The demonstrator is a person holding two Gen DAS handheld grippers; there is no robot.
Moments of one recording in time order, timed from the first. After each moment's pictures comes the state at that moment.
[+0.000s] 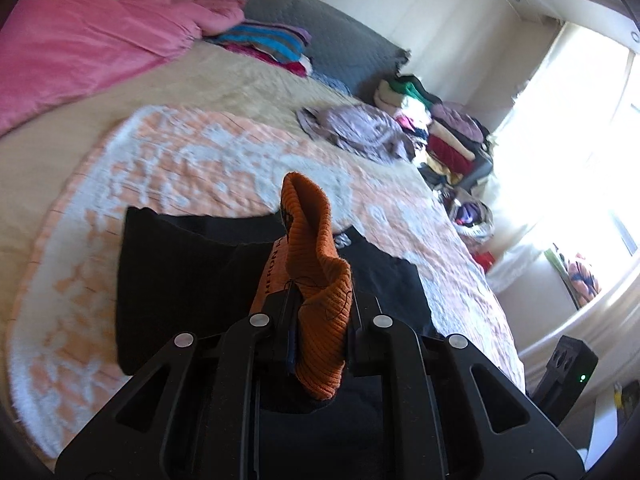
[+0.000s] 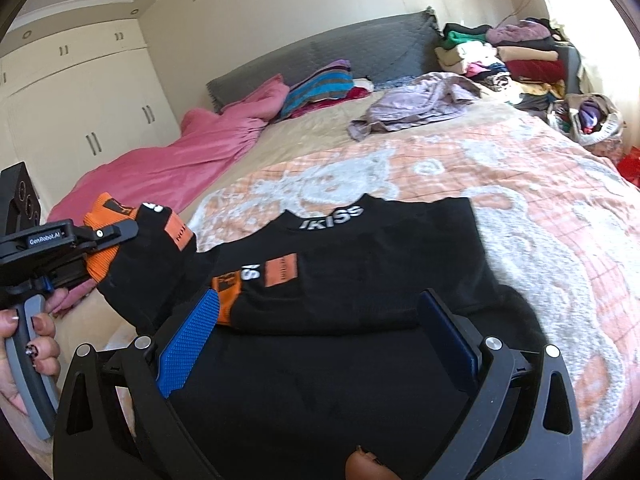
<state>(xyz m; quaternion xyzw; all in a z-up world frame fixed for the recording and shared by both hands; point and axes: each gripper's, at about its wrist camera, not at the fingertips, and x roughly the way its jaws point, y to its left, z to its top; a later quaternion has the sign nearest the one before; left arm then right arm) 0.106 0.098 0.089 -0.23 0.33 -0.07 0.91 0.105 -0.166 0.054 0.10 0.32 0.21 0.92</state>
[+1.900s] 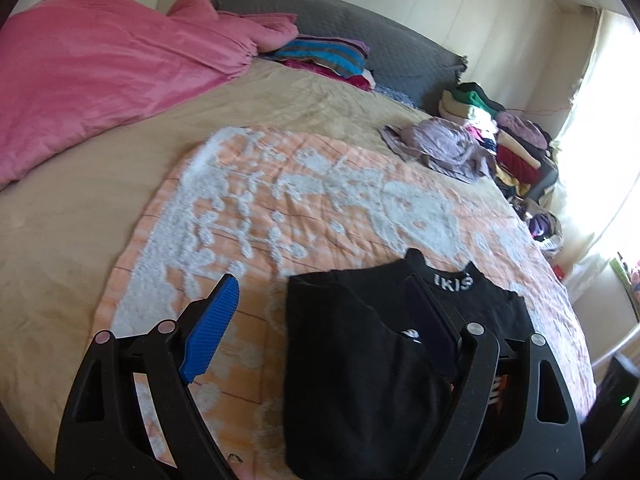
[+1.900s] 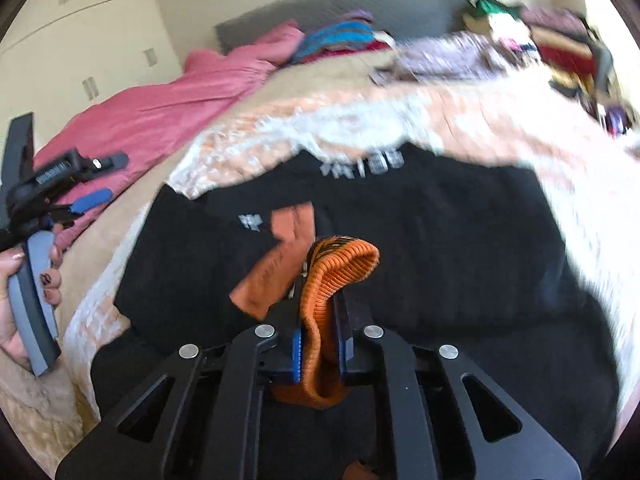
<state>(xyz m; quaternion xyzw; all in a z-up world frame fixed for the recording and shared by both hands) 0.153 0.196 0.051 -0.19 0.32 0.06 0.93 0.160 -0.090 0.010 0.03 0.38 0.25 0.89</state>
